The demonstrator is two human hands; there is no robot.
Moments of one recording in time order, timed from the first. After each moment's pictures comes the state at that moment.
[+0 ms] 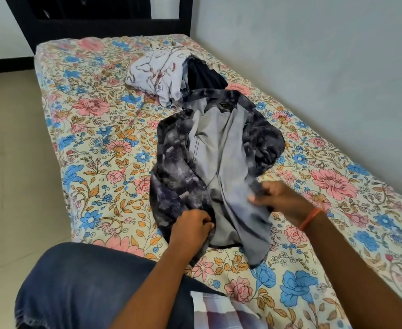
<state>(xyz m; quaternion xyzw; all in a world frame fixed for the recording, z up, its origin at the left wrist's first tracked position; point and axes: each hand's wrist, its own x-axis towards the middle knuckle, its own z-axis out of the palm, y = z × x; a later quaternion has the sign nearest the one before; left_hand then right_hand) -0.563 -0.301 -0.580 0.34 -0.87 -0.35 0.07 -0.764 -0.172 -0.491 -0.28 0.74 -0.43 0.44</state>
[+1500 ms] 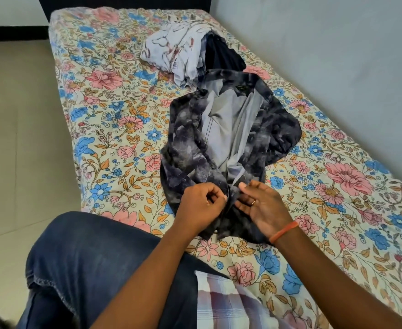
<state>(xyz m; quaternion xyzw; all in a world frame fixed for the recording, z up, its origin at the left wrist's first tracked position) -0.558 -0.298 -0.560 0.32 -0.77 -0.50 0.22 -0.686 -0.195 -0.522 -0.03 0.59 -0.67 0.45</state>
